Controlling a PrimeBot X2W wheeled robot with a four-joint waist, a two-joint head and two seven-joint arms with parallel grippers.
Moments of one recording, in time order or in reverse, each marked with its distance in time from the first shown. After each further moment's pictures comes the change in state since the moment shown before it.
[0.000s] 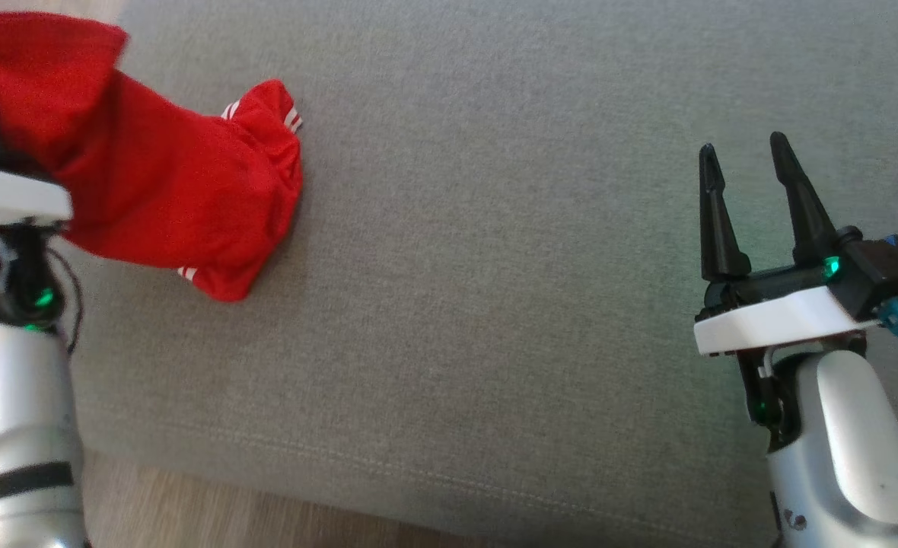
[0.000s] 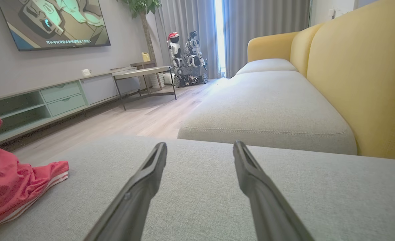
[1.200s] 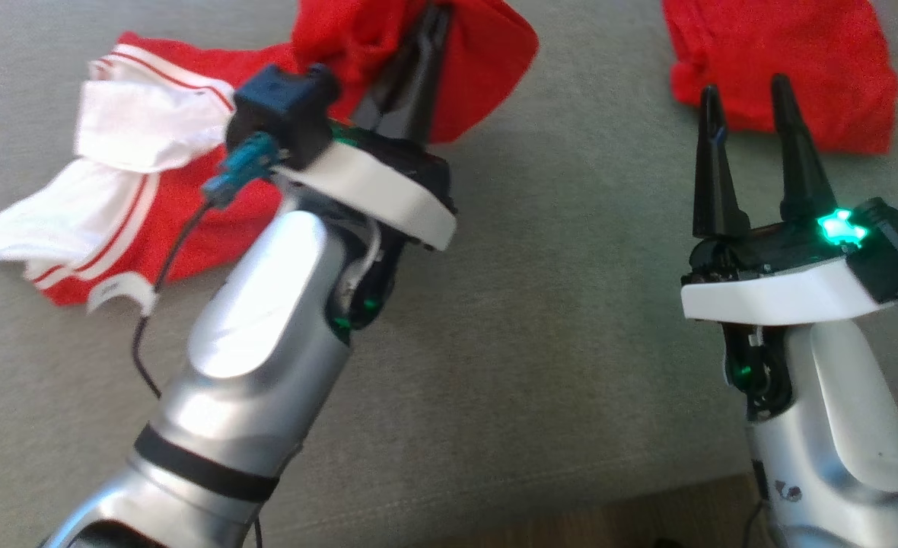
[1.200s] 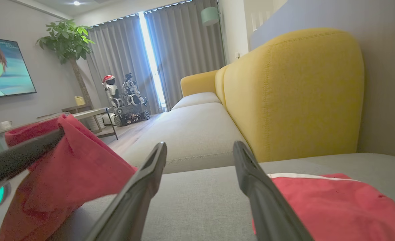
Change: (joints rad) left arm -0.080 -0.163 -0.731 -0.249 -0.019 0.113 0.001; right arm -0.078 0.000 0.073 -0.019 0.160 0.000 -0.108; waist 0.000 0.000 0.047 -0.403
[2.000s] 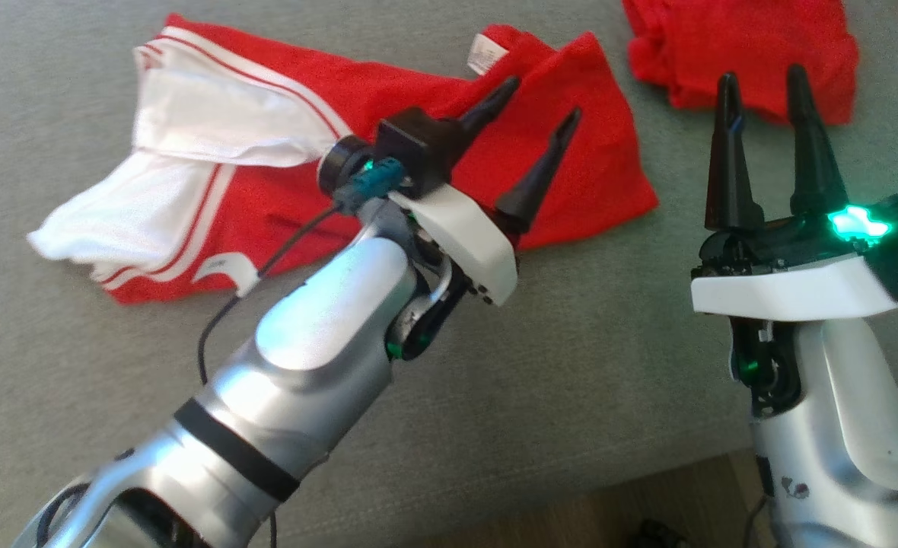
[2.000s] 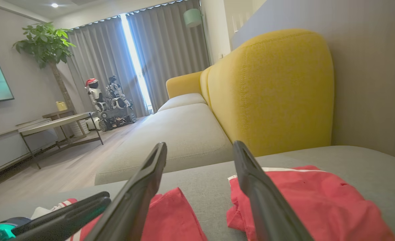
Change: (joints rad) left arm -0.126 0.012 -0.394 0.182 -0.184 0.037 -0.008; right arm -0.006 0.000 -0.007 -0.017 0.057 0.000 -0.008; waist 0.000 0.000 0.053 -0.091
